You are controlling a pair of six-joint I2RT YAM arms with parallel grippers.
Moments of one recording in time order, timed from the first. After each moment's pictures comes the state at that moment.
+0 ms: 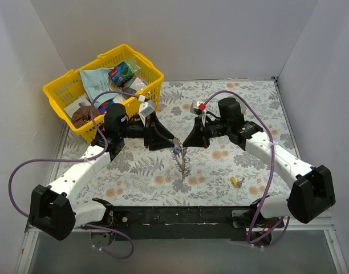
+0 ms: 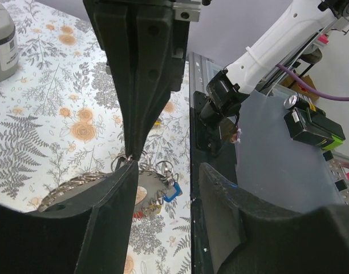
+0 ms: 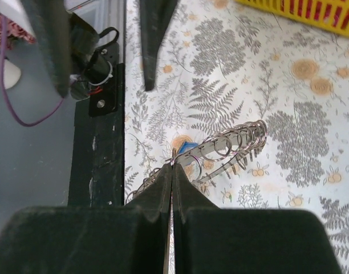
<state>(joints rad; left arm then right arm) -0.43 1.19 0.88 0.20 1.14 -0.28 0.55 1.34 1.05 -0.24 -1.03 -0.12</state>
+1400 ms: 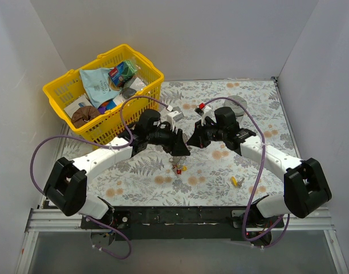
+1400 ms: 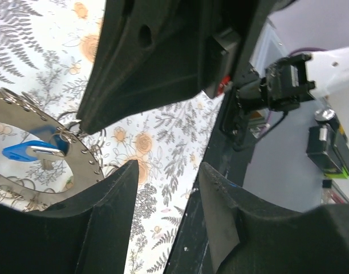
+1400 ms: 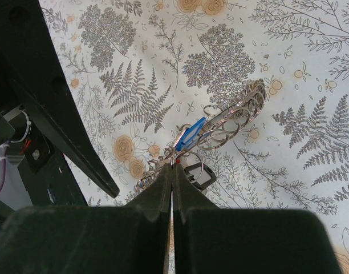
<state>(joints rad) -0.65 1.43 0.96 -0.07 0.76 -0.33 0.56 1.39 0.89 -0.09 -0.57 0.21</state>
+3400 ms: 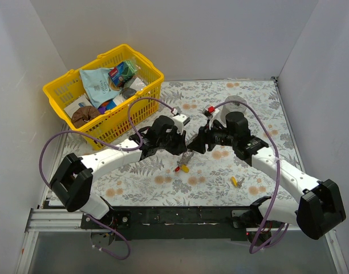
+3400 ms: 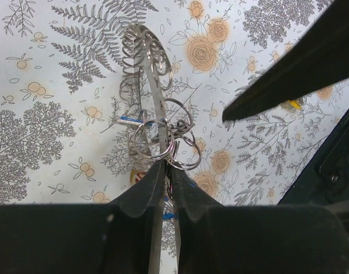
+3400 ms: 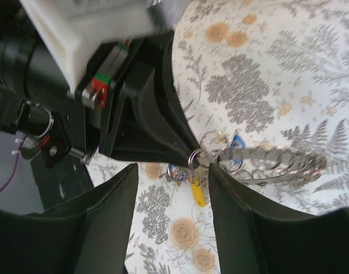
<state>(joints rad) -0.80 1.48 0.99 -0.12 0.20 -0.28 0.55 1.18 0.81 -0.04 -0.60 0.20</state>
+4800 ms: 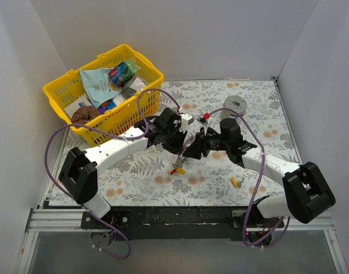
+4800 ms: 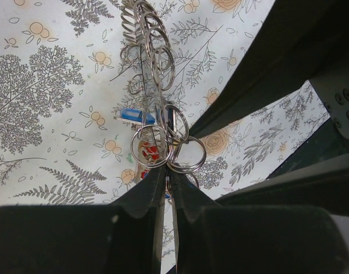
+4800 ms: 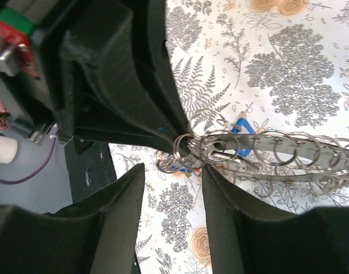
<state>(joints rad) -0.80 1.60 1.29 -0.62 0.19 -0.21 0.55 1.34 0.66 0.28 -0.81 0.34</state>
